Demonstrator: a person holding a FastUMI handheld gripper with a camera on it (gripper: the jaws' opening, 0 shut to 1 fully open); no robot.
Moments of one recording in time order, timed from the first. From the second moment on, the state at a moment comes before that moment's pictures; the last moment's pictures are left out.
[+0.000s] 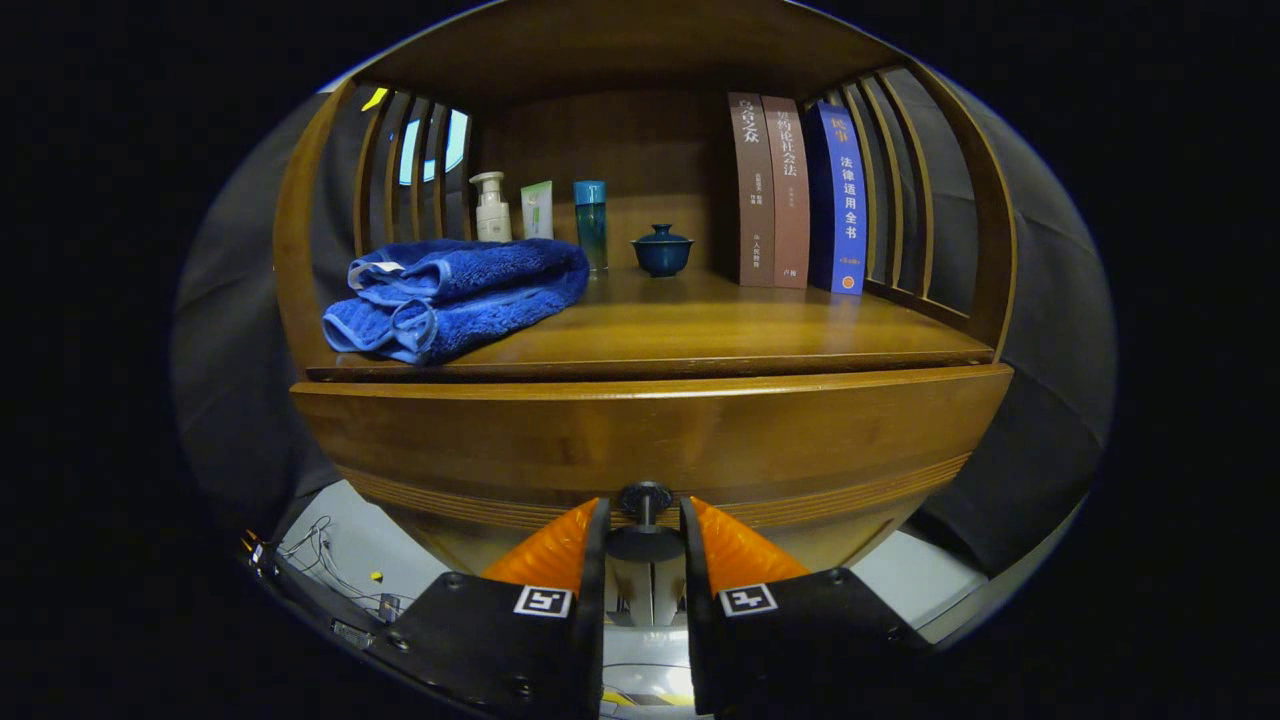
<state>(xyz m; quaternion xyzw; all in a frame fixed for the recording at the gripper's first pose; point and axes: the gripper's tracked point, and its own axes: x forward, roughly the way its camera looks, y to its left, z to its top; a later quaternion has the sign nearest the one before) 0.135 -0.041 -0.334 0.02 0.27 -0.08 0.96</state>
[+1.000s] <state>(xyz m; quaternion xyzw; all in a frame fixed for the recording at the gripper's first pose) -0.019 -0.015 -0.322 0.04 0.33 -0.09 0.94</state>
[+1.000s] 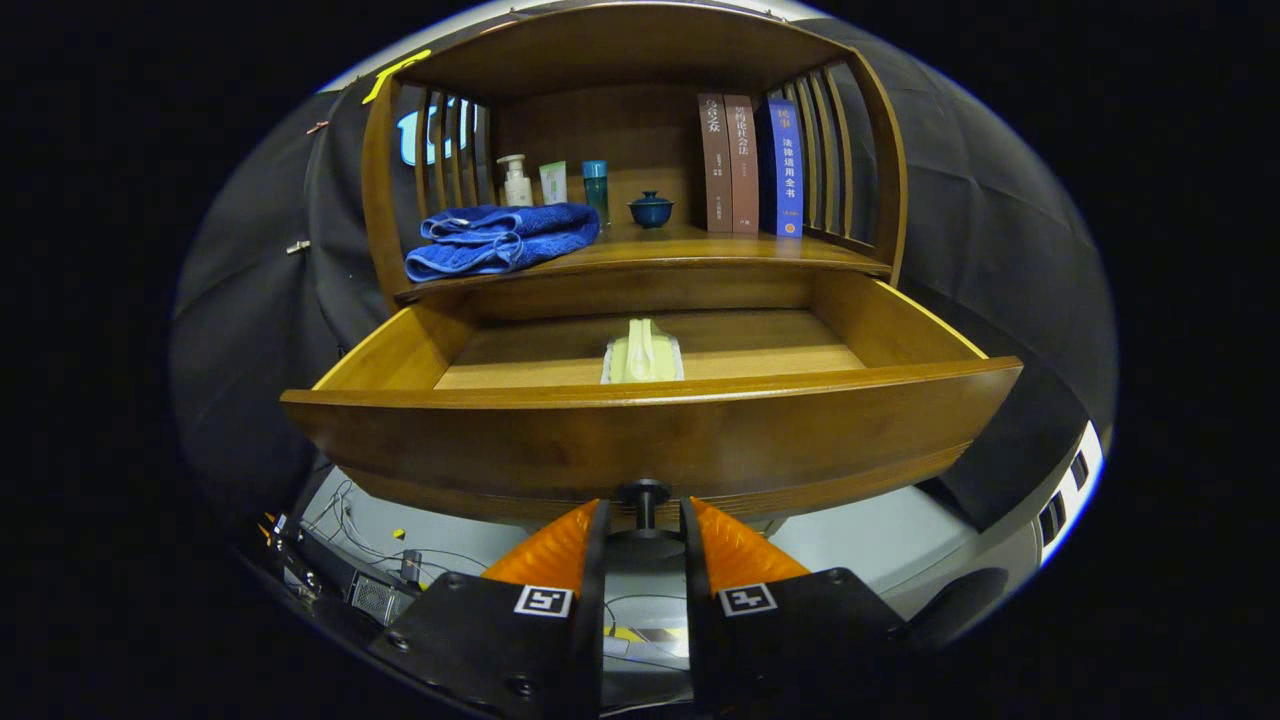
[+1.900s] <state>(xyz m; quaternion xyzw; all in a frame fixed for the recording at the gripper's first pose) 0.026 -0.010 -0.203 0.04 0.26 -0.06 0.96</state>
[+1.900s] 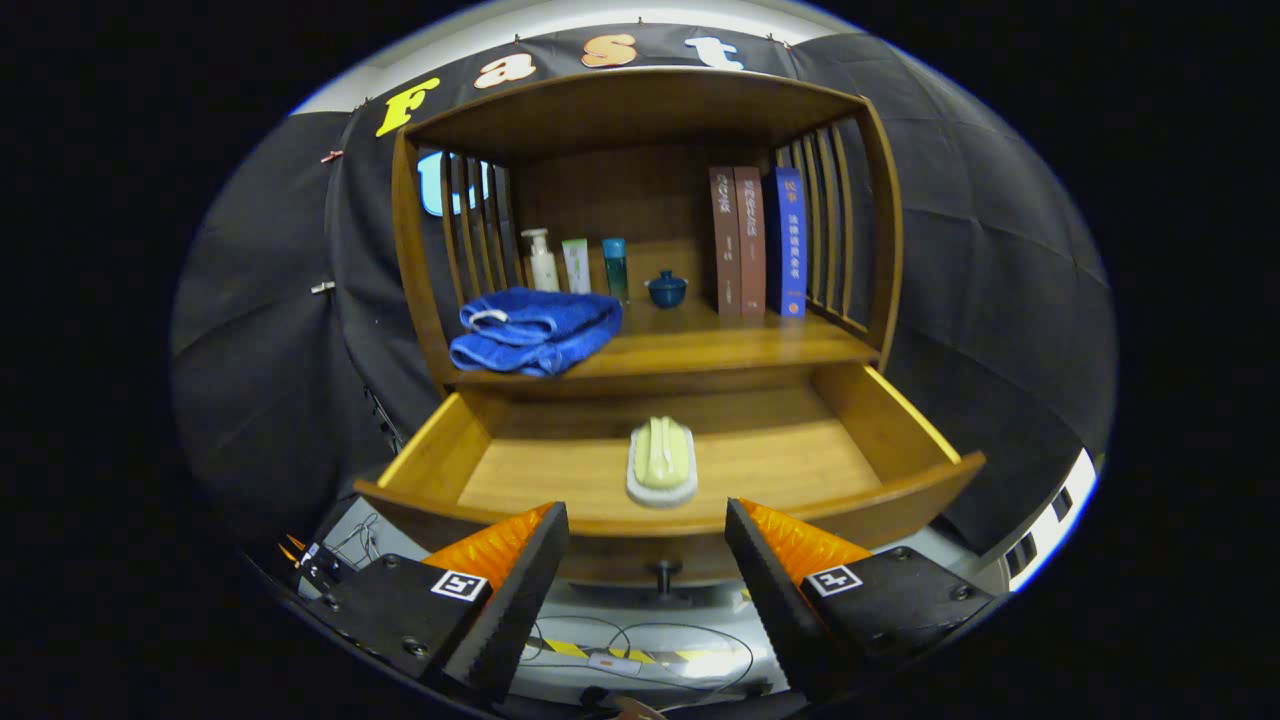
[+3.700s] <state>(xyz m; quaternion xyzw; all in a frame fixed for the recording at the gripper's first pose) 0.149 -0.045 -0.327 0.05 0.53 -0.08 0.84</state>
